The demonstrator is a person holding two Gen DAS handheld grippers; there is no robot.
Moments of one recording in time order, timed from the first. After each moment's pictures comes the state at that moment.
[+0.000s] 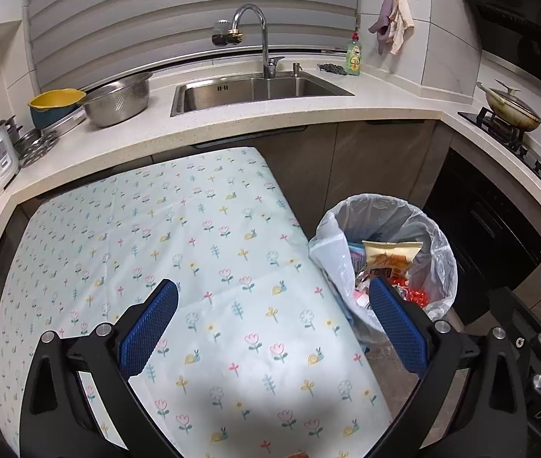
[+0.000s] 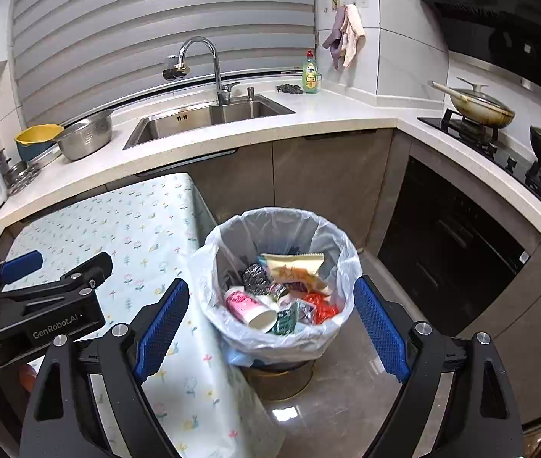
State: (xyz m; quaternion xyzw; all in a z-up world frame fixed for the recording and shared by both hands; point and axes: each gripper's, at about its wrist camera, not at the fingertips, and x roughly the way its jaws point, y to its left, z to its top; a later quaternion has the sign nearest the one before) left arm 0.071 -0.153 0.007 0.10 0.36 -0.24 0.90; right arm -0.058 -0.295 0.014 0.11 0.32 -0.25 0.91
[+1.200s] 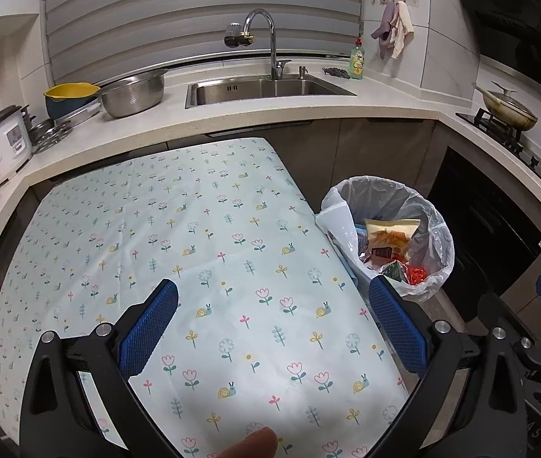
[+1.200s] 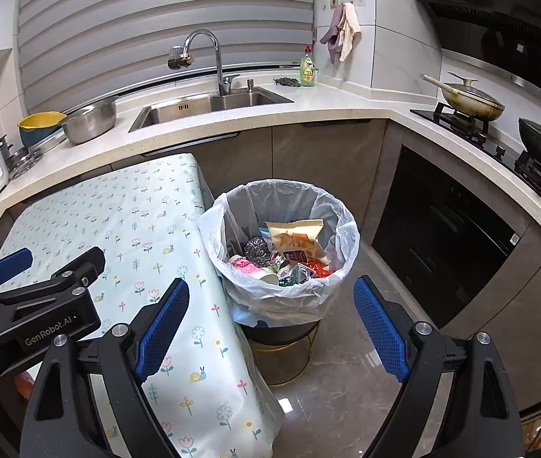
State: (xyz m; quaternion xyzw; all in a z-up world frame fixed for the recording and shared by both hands) left arm 0.022 -0.119 -0.008 0.09 0.35 -0.23 0.90; right arm -0.093 -0.258 -0.005 0.10 0.33 -0.26 0.90
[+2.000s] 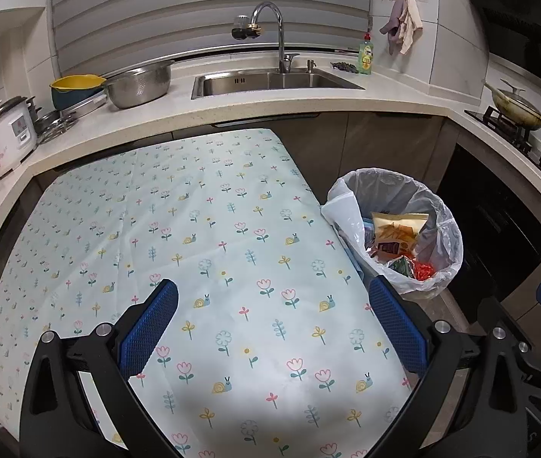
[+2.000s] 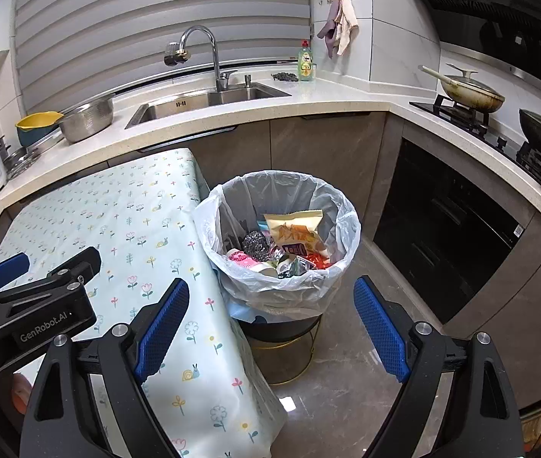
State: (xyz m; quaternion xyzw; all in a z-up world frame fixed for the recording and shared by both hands) left arm 0.021 -0.122 -0.022 0.09 0.36 -0.21 0.91; right arm -0.094 -0.264 -0.022 0.11 0.33 -0.26 0.90
